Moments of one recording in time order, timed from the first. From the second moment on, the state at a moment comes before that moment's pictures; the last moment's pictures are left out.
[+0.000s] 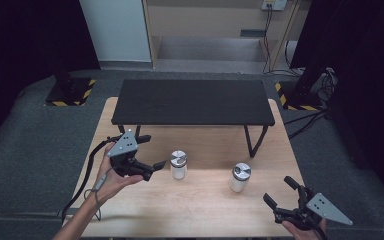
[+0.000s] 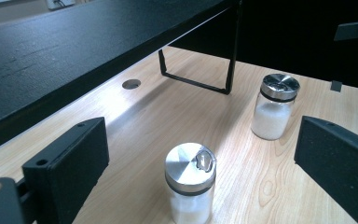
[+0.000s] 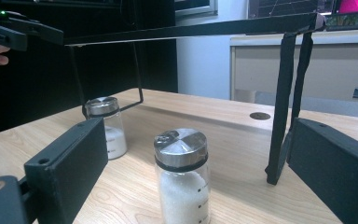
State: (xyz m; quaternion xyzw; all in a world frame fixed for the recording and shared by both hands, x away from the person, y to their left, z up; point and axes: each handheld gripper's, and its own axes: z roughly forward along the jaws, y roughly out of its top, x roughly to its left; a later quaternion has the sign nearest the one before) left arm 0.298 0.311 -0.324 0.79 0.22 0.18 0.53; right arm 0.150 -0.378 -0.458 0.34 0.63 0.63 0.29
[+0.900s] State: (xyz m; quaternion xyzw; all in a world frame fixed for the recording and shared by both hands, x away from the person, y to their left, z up) left arm 0.342 0.259 -0.363 0.84 0.24 0.15 0.47; right arm 0.150 -0.379 -0.458 0.34 0.64 0.63 0.29
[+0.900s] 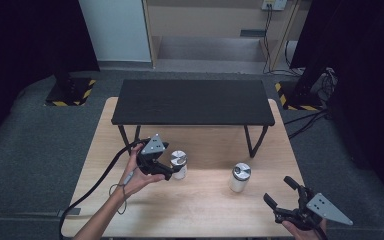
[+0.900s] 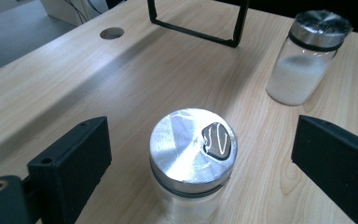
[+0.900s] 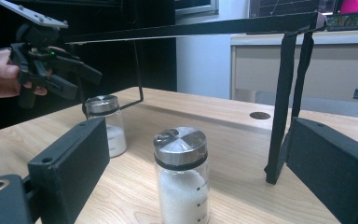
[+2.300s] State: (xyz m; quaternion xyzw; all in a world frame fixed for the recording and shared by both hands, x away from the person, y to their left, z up) left arm 0.344 0.248 -0.378 0.84 0.23 0.15 0.47; right arm 0.149 -0.376 -0.456 0.33 0.64 0.62 0.30
